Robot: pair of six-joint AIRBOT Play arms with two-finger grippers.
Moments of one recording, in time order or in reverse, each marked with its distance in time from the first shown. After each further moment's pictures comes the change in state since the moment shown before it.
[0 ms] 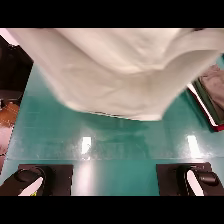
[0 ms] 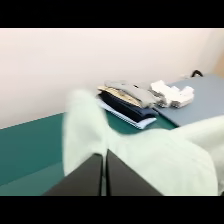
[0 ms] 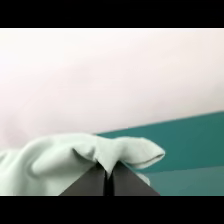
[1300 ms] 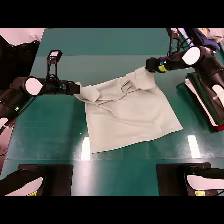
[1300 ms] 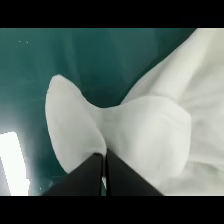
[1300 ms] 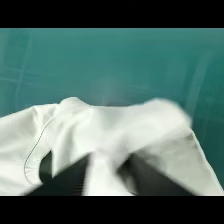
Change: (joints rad) left arm 0.001 -0.282 -0.996 0.173 0.439 0.029; right arm 0.409 -0.988 0.077 -0.159 -0.114 -0.063
